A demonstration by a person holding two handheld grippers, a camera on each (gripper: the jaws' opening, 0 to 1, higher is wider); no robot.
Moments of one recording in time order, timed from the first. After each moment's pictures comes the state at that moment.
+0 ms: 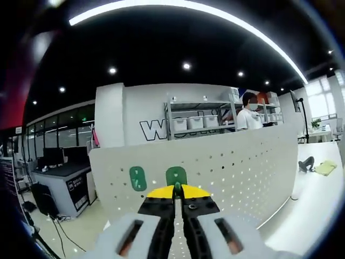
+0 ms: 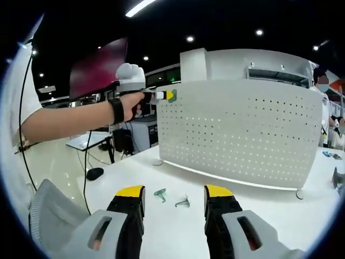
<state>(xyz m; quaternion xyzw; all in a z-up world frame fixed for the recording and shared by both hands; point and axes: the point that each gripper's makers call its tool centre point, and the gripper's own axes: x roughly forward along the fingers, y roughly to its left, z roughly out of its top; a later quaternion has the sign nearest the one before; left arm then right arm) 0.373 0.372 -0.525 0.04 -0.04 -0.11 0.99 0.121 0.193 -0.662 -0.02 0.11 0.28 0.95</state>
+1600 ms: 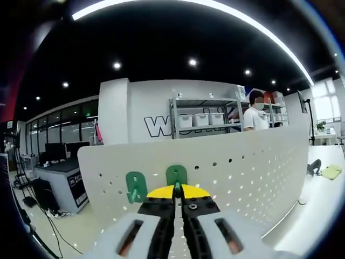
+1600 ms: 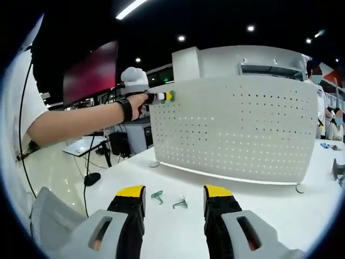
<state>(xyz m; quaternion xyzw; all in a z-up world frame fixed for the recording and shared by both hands) 0.418 0.376 -0.530 0.02 -0.02 -0.09 1.00 0.131 0.186 -0.660 0.00 0.11 0.27 0.96</state>
